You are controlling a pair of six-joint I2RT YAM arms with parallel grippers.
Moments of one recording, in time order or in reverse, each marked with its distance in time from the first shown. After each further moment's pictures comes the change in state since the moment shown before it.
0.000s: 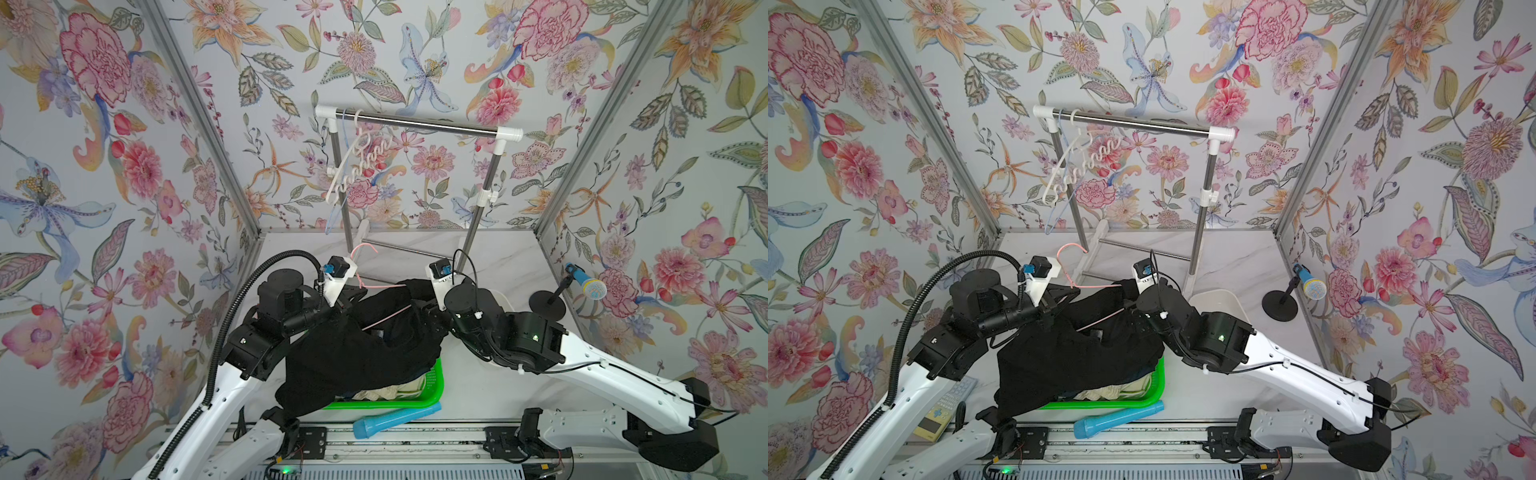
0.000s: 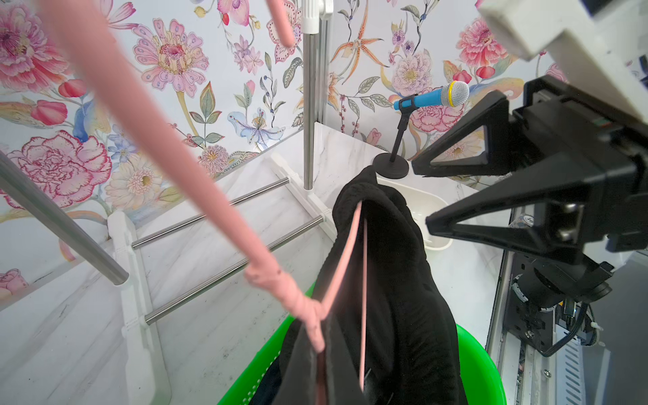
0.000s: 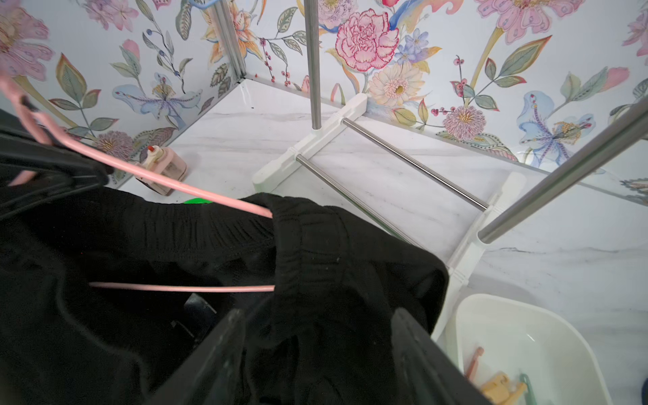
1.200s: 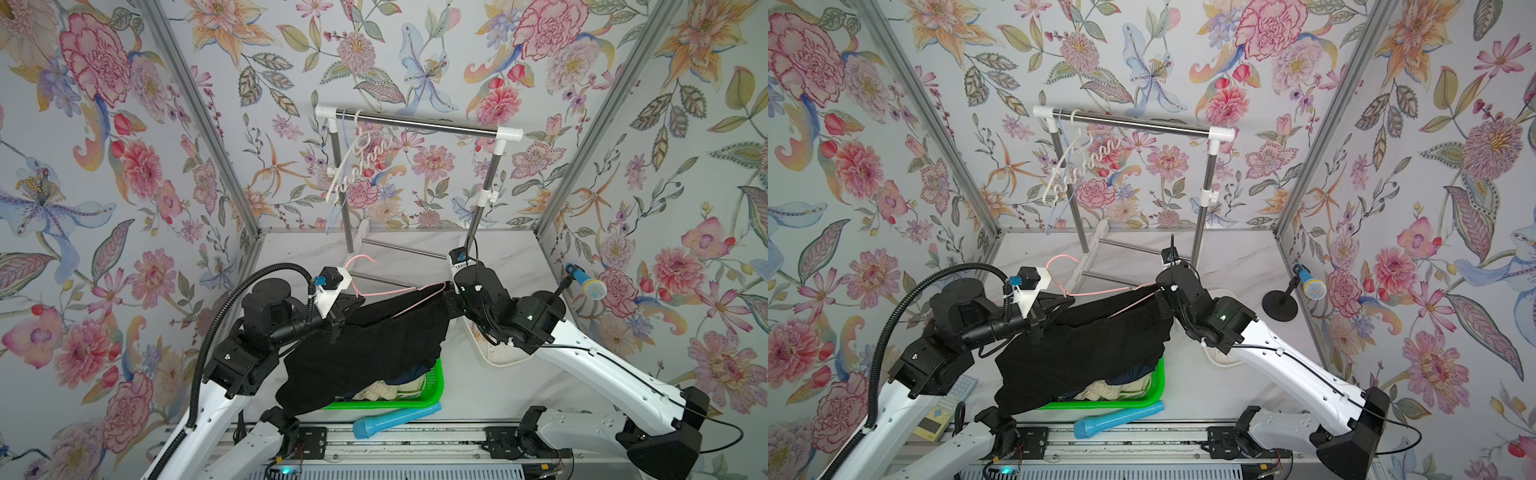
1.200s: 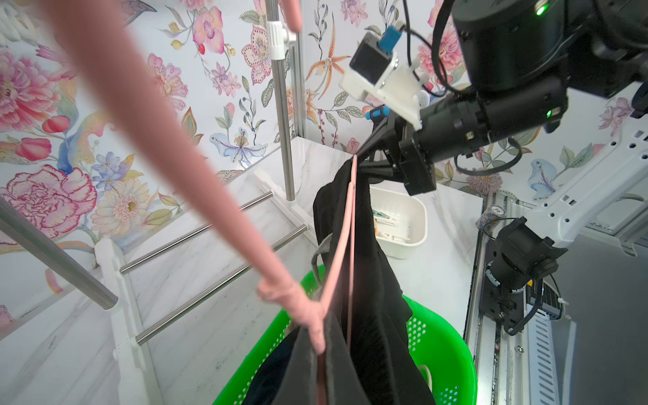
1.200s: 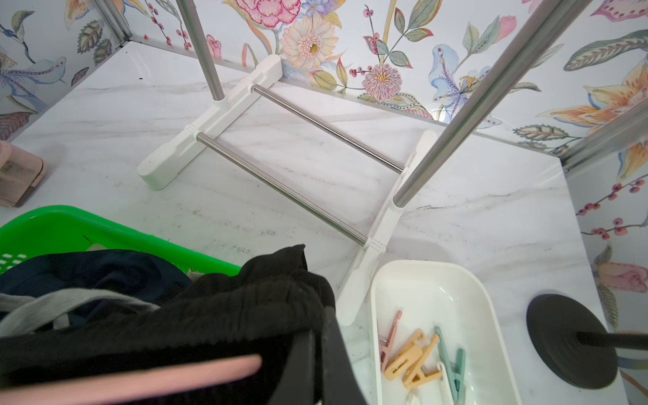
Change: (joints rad) left arm 0.000 -0.103 0.004 -0.023 0.071 0.024; right arm -0.275 -0.019 -0.097 -0.026 -0.051 -0.057
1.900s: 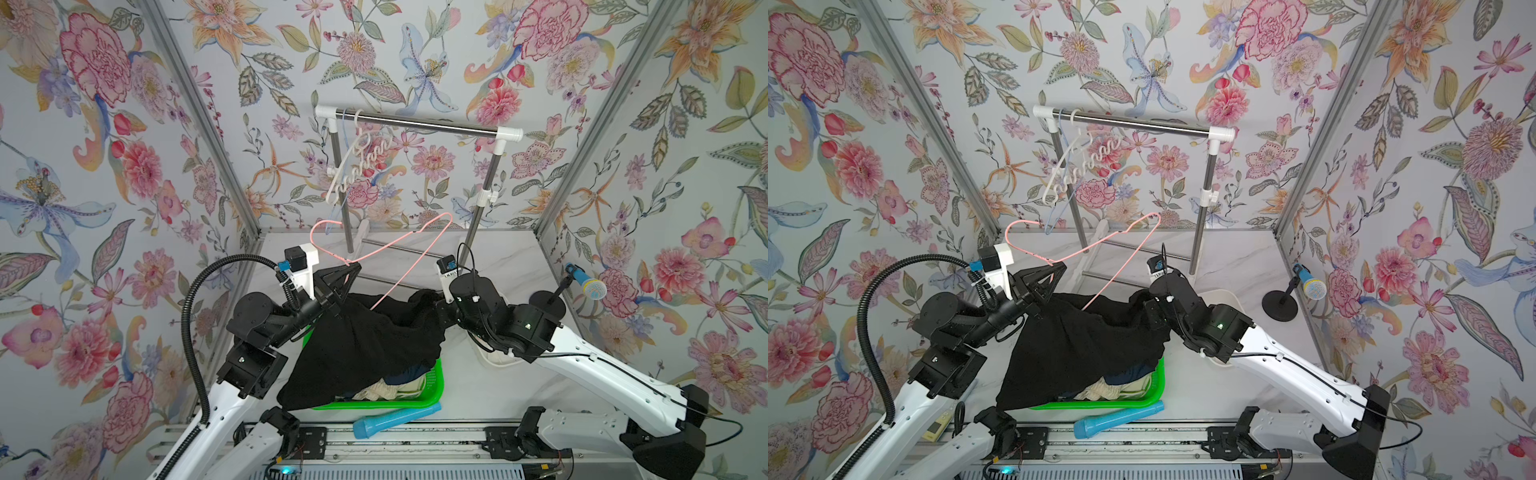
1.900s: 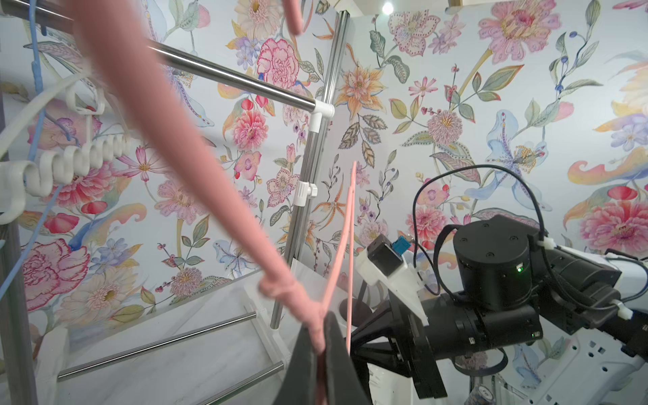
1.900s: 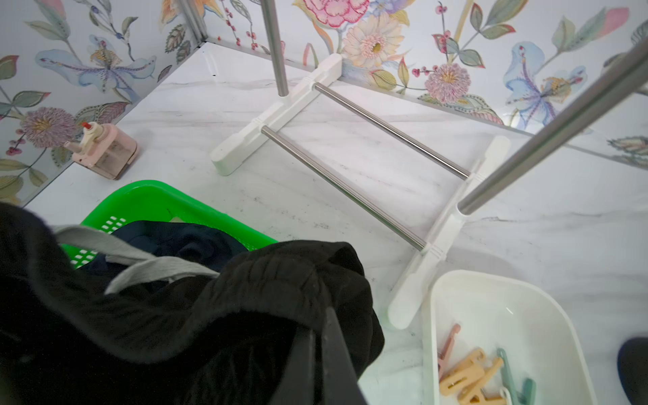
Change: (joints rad) left arm 0.000 -0.026 -0.185 0.682 -0.114 -0.475; right arm 0.110 0.013 0.024 0.052 -0.084 0.003
